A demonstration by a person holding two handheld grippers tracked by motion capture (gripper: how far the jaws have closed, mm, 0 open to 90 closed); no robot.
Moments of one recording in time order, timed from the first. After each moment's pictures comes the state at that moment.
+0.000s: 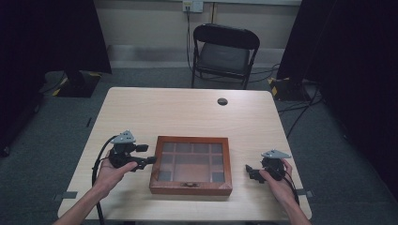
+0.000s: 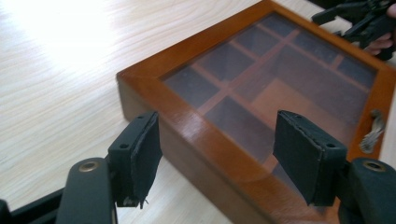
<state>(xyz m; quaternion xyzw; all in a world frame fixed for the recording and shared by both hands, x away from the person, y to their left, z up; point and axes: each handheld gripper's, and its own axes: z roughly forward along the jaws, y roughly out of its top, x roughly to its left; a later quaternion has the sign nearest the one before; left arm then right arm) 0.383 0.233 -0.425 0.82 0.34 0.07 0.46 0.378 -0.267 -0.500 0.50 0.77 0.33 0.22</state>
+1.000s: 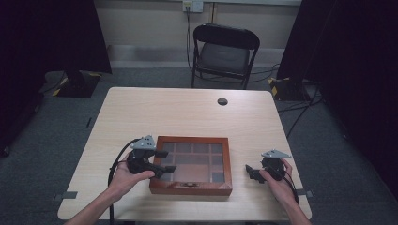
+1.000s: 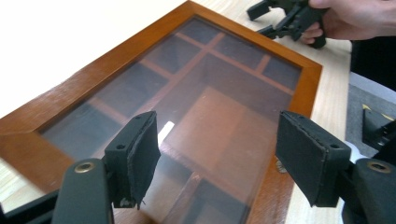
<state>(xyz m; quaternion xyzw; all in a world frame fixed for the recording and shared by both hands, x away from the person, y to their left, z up) 0.367 0.175 -0.411 0.85 0.26 0.03 0.46 0.378 -0.267 -0.500 0.50 0.77 0.33 0.22</state>
